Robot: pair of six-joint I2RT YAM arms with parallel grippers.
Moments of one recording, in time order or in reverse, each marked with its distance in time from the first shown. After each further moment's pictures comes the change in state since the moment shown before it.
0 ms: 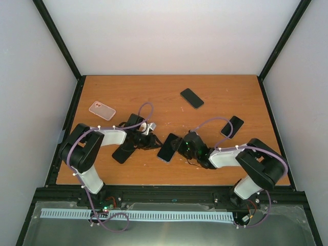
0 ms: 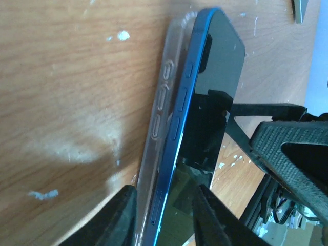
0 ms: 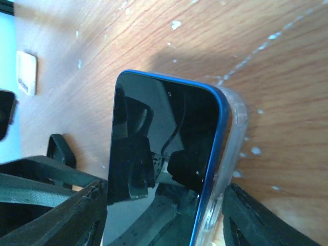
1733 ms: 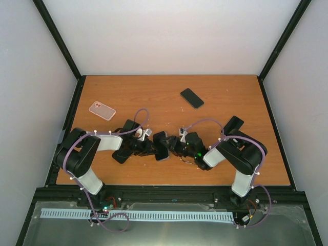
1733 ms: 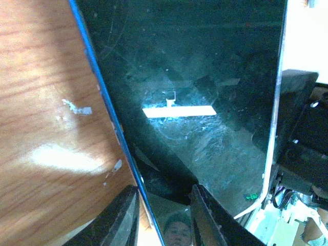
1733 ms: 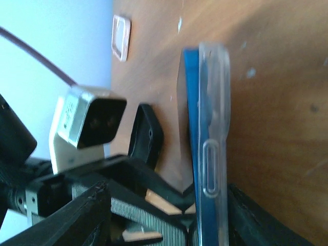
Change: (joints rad) left arm 0.012 -0.069 -0.138 0.031 0.030 -0.031; right arm -0.019 0.250 -0.010 0.592 -0.263 0.061
